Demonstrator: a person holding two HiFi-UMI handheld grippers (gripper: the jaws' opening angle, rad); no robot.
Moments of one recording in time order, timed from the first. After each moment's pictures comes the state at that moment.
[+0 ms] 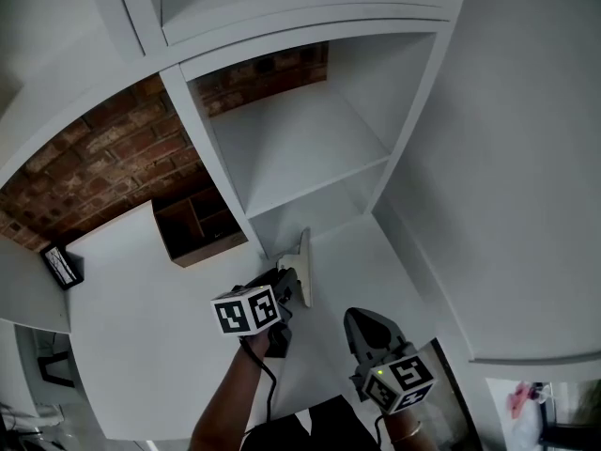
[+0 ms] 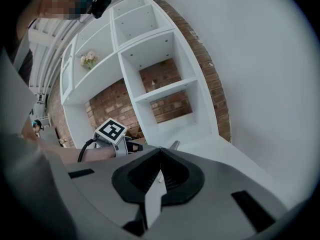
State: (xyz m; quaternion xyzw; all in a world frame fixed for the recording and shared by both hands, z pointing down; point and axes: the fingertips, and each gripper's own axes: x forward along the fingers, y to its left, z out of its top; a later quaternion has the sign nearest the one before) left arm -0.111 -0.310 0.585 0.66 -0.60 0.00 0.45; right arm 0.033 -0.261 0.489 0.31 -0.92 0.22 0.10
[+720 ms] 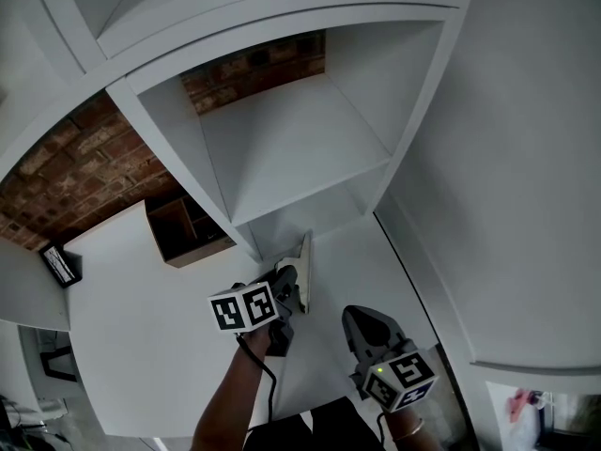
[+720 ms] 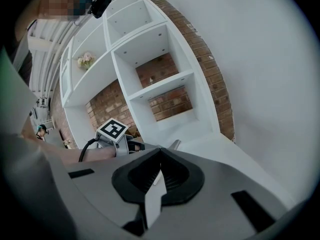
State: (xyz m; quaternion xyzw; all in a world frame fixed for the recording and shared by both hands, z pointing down) left arm -0.102 -0.332 0.597 0.64 -0.59 -0.02 0.48; right arm 0.032 -0.287 0.502 0.29 -0.92 0.24 0.10
